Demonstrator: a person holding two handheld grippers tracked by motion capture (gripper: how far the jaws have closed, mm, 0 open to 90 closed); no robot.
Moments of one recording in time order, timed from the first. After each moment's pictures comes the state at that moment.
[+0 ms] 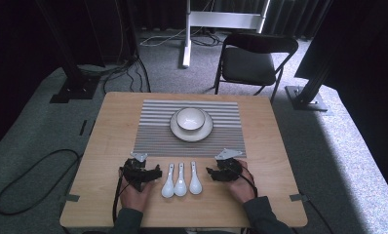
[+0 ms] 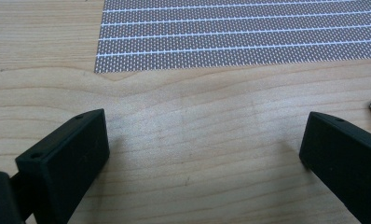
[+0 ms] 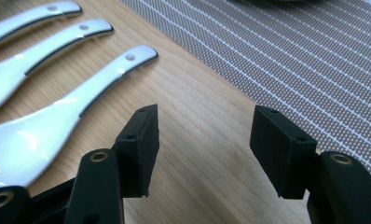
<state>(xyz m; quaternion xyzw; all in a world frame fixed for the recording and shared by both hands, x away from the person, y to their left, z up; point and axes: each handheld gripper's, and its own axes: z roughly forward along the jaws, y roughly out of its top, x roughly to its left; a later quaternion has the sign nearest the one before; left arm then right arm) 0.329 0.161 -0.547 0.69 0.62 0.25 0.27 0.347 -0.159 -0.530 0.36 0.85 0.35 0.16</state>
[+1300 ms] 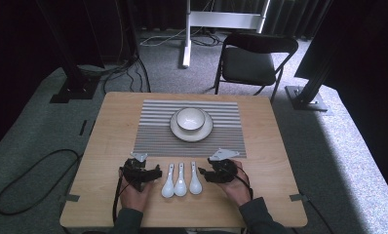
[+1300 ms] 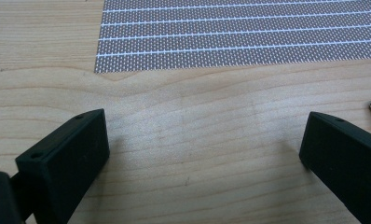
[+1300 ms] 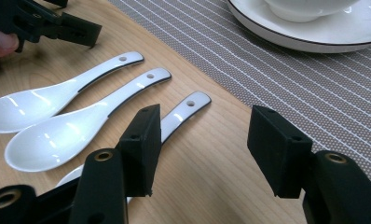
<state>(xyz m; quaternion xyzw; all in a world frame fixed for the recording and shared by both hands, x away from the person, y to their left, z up) 0.329 0.161 -0.547 0.69 0.62 0.25 0.27 0.331 -0.138 -0.504 0.34 0.84 0.39 0.14</state>
